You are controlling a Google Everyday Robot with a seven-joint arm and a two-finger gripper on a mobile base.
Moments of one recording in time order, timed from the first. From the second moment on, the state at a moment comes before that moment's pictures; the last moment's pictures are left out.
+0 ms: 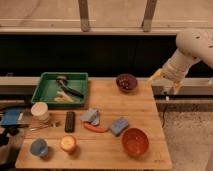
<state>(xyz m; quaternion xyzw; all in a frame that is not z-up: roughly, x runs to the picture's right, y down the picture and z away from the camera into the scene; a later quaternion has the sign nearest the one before) 0.291 -0.008 0.678 -0.22 0.21 0.81 0.50</state>
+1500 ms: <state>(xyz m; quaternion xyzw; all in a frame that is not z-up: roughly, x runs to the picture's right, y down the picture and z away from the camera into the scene) 0.215 0.047 0.698 -0.28 0.23 0.76 0.53</state>
